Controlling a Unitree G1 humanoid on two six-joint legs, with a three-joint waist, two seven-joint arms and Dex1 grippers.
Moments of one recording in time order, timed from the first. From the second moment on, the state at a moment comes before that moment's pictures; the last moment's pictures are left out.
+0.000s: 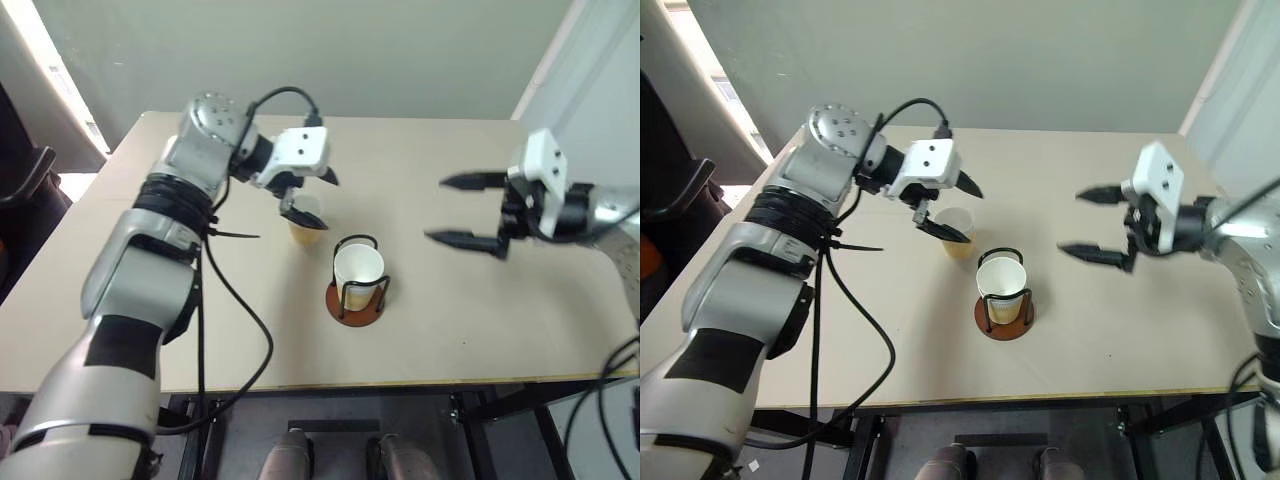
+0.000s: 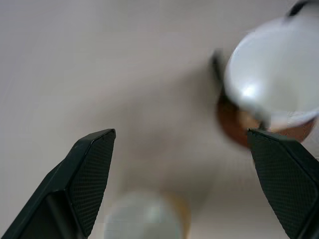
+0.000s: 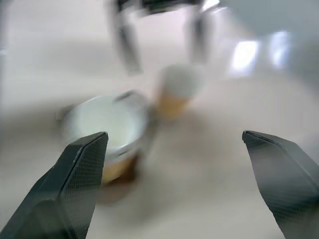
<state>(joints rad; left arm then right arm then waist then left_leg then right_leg) -1.44 0.57 -0.44 1.01 0.05 -0.19 -1.45 -0.74 -0.84 -0.04 -0.20 0.46 0.61 1.00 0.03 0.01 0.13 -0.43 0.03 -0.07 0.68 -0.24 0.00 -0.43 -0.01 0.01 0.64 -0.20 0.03</state>
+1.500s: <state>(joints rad) -1.57 0.50 -0.27 1.20 0.19 -0.34 -1.50 -0.68 -0.93 -0.05 -0.25 0.49 0.65 1.11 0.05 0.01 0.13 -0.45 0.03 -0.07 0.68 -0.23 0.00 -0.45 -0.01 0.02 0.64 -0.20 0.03</state>
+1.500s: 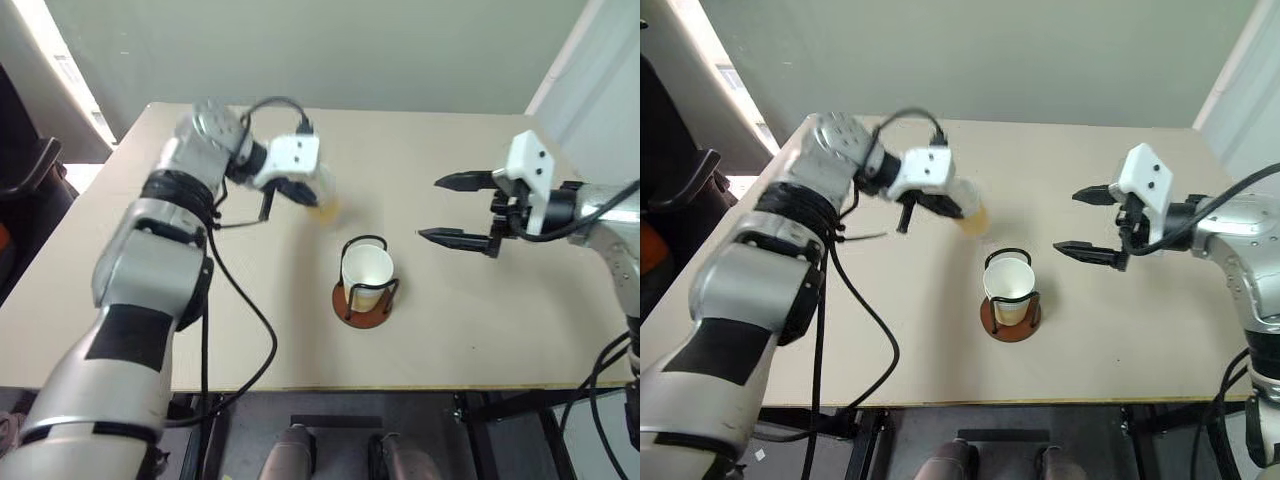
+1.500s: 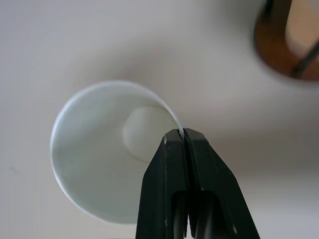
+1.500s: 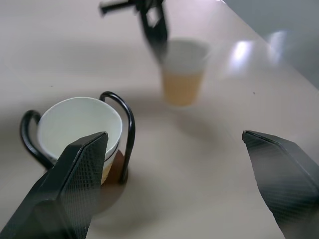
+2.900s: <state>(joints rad) -1.48 0.89 -0.82 0.41 -0.61 -0.15 -1.58 -0.54 -1.04 -0.13 -0.34 0.65 0.67 1.22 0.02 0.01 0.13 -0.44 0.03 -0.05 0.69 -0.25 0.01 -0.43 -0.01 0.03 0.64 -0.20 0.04</state>
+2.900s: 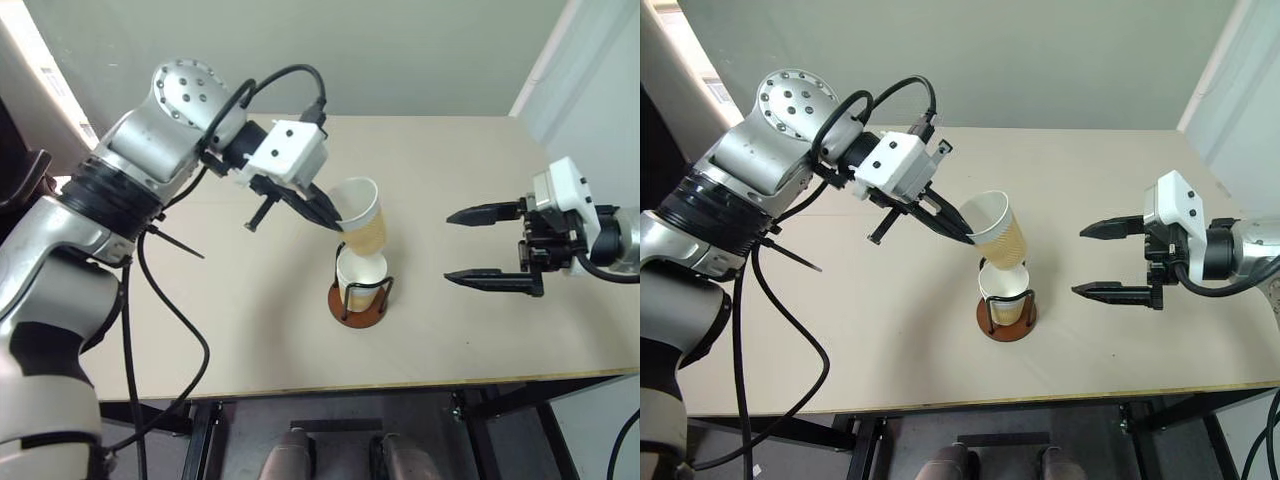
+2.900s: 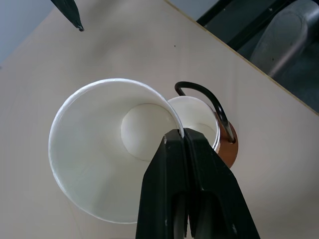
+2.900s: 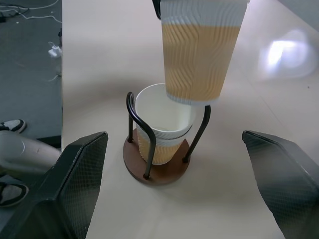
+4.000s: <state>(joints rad) -1.42 0.88 -0.86 0.30 -0.53 -0.16 -1.58 -0.53 -1.04 -0.13 -0.36 0.64 0.67 1.20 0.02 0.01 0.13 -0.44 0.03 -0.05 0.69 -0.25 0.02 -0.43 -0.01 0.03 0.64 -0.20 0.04</state>
